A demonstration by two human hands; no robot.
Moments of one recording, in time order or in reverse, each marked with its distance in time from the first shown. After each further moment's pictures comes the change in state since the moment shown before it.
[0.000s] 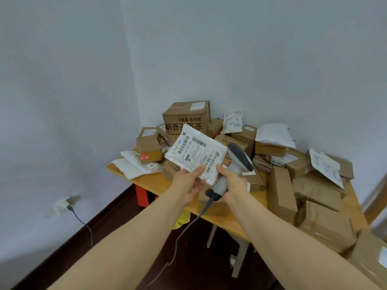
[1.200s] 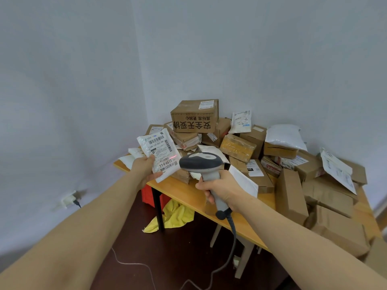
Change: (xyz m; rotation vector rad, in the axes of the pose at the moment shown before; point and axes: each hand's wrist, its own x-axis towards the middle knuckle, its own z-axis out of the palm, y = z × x) left_hand 0.040 0.087 -0.105 0.373 0.315 0.117; right_hand -0.041 0.000 0.029 -0.923 -0.498 -0.051
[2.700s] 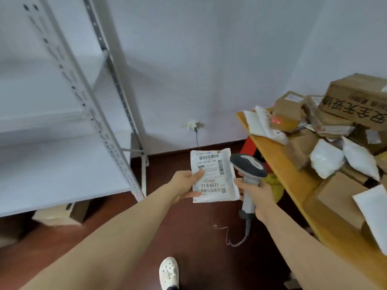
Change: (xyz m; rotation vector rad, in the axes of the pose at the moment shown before) left_hand -0.170 -0.147 -0.154 -0.143 0.339 -0.261; right_hand 0.002 0.092 0.153 0.122 -0.273 0.167
